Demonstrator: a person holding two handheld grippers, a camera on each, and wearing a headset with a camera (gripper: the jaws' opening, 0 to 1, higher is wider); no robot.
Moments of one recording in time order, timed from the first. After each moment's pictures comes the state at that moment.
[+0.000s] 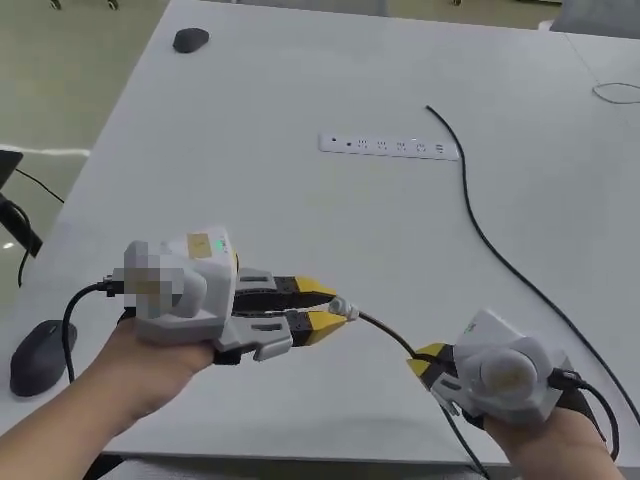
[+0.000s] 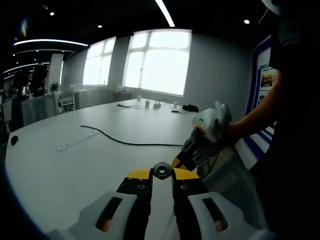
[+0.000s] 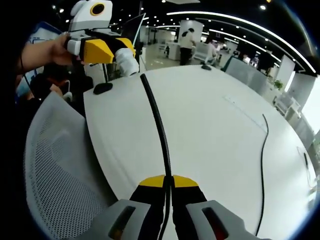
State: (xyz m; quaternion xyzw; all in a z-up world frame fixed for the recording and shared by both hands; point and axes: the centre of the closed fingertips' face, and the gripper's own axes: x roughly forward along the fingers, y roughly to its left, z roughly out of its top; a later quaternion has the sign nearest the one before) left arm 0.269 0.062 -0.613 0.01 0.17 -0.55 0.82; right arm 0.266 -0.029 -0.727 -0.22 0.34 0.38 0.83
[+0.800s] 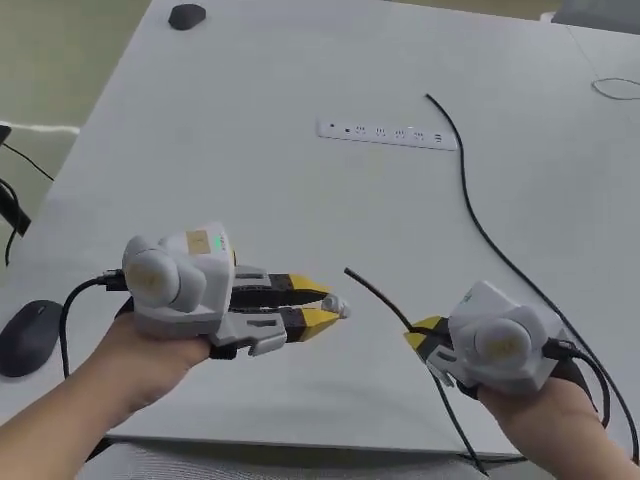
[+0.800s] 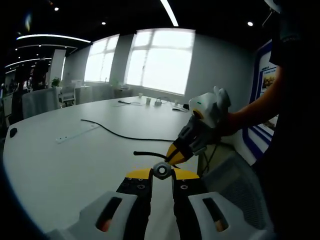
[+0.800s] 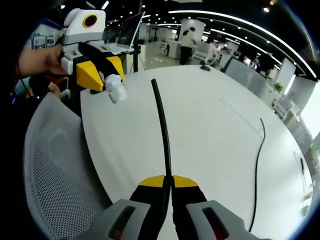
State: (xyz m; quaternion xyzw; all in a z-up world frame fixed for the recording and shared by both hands) left arm 0.268 0.064 -0.639 0.00 0.19 -0.55 0.82; right arm 0.286 -0.026 -0.714 -0.24 0.34 0.38 0.83
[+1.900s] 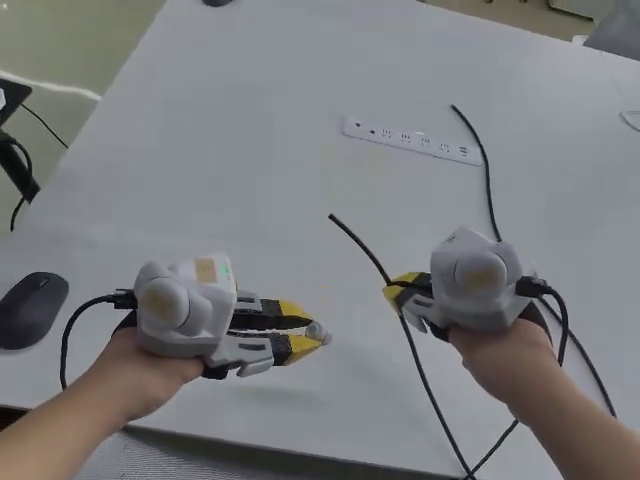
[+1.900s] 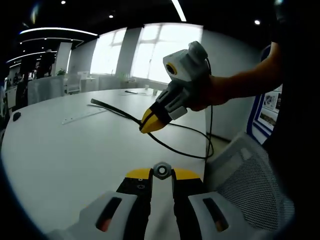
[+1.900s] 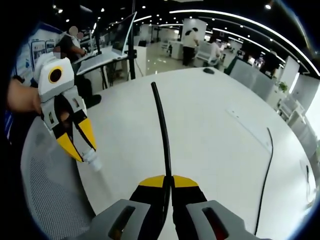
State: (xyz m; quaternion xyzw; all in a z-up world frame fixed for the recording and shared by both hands) left arm 0.270 0.094 -0.696 0.00 0.21 -0.53 0.82; right arm 0.357 0.030 -0.711 -0.22 0.35 0.40 0.82
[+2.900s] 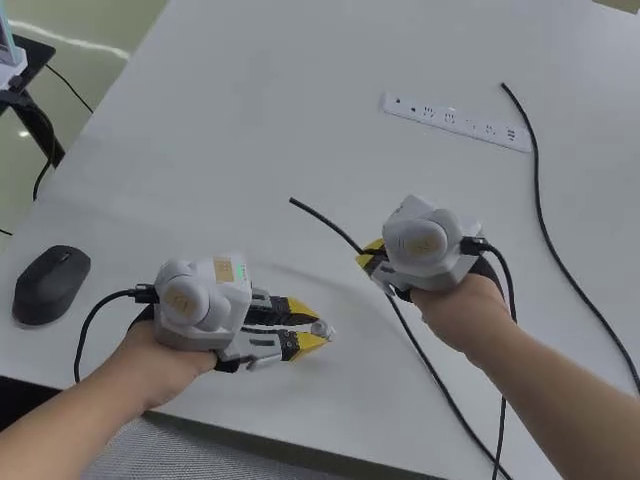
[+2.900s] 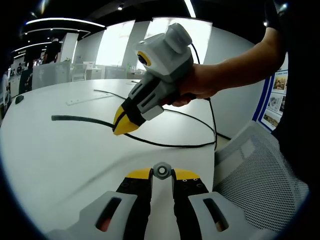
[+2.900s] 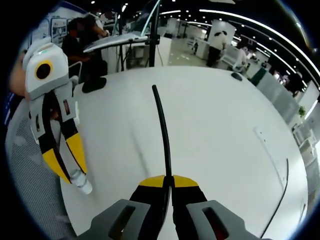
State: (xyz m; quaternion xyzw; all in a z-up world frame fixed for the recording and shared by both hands) left arm 0.283 0.113 -0.749 -0.01 0.25 -0.51 0.82; right arm 0.390 0.107 -0.770 -0.30 0.33 0.47 0.76
